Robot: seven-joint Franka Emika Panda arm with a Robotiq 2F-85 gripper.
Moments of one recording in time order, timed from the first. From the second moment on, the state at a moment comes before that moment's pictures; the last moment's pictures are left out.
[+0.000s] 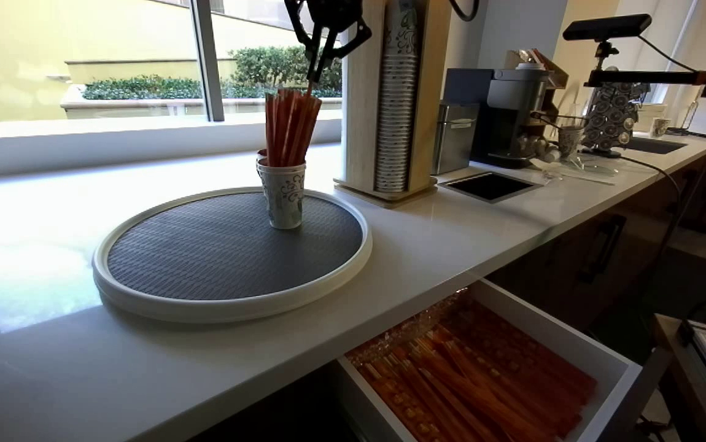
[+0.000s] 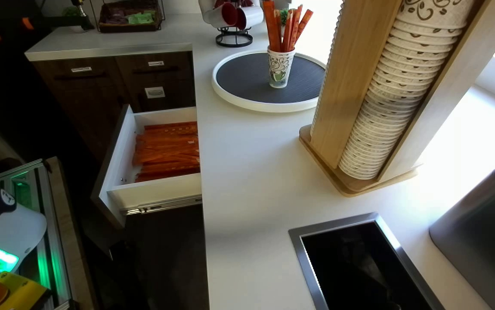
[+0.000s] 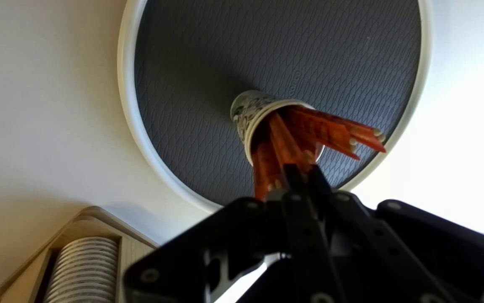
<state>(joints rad) 0.02 0.29 -0.04 -1.44 0.10 2.04 0.98</state>
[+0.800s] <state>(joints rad) 0.02 0.24 -0.04 -1.44 0.08 2.00 1.02</state>
